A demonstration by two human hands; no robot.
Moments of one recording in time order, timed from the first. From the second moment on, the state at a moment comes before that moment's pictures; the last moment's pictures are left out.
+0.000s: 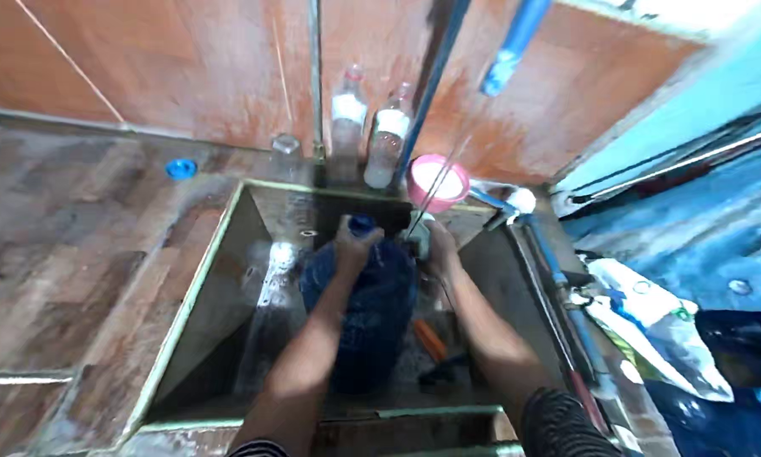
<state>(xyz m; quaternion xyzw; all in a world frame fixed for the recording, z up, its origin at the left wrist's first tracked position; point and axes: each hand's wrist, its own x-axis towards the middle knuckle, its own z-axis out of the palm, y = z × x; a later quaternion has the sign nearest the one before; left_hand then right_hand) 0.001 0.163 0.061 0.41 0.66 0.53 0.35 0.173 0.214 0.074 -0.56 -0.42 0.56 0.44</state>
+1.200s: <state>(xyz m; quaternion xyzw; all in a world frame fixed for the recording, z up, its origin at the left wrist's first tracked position) 0.078 0.155 0.061 0.57 0.68 0.26 0.38 0.198 0.201 0.098 -0.44 -0.82 0.33 0.15</state>
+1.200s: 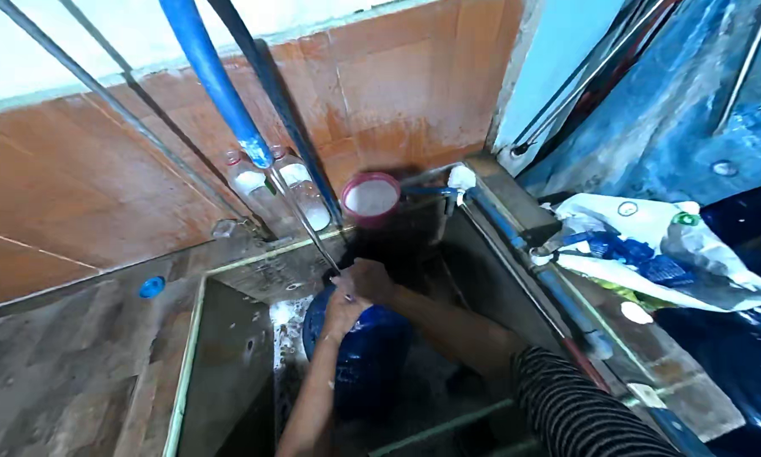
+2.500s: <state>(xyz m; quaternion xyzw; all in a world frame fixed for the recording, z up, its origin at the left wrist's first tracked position) 0.039 0.036 0.024 0.40 0.73 0.49 0.26 0.452 0.052 0.095 -0.84 -0.52 0.17 0.04</state>
